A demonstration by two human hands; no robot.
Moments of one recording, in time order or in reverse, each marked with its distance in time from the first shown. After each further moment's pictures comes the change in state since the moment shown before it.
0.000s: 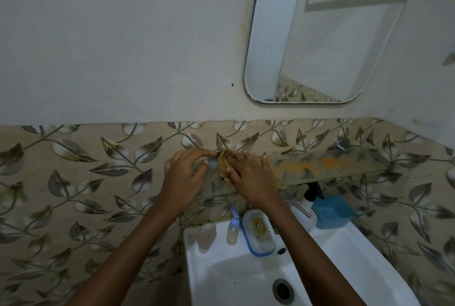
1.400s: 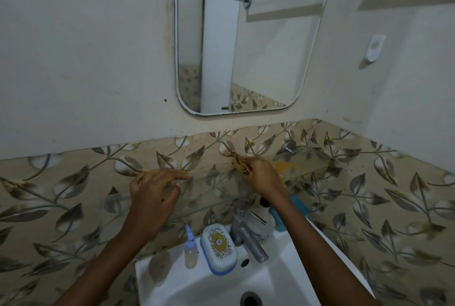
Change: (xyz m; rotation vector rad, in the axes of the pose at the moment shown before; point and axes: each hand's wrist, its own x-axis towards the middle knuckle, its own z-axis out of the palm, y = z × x) left_hand 0.013 0.015 0.049 0.084 -0.053 0.156; right_hand -0.004 0.128 -0.044 0.055 0.180 0.310
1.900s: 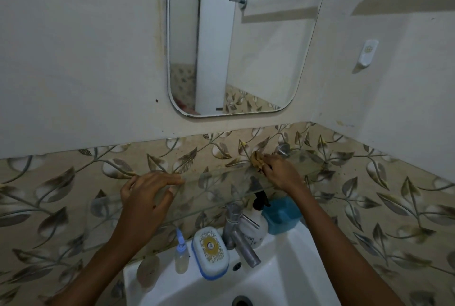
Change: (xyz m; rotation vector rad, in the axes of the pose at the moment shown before) left_hand -0.002 0.001 0.006 0.024 0.007 -0.010; right_hand 0.020 0.070 -0.024 -0.128 -0.099 -0.017
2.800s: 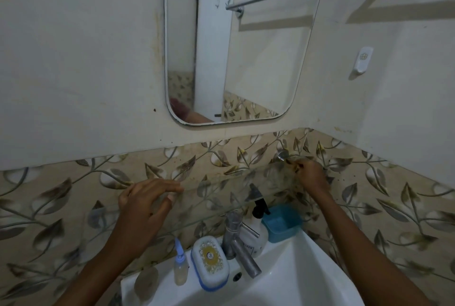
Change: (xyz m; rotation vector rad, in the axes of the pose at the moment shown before) left_hand 0.007 0.005 -0.011 -0.078 -0.090 0.019; right_hand 0.001 0.064 -0.013 0.112 0.327 0.283
